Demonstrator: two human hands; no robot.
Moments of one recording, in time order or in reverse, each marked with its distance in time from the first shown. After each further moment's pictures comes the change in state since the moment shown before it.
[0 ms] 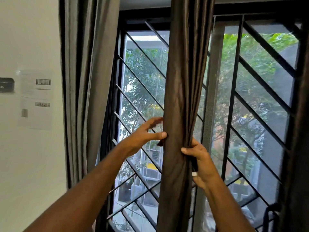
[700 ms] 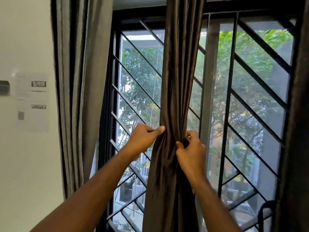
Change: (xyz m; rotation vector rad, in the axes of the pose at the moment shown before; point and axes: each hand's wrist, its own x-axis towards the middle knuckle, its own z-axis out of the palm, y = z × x) left_hand -0.007 0.016 0.028 0.210 0.349 -0.129; right_hand 0.012 0.013 0.011 -1.070 0.497 -0.422
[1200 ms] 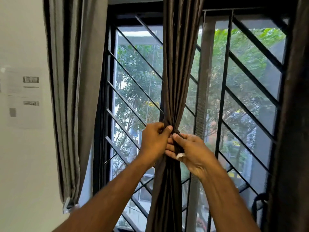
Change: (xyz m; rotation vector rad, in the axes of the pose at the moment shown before) left_hand -0.032 0.021 0.049 -0.138 0.092 0.099; right_hand 0.002 -0.029 -0.033 0.766 -0.437 0.578
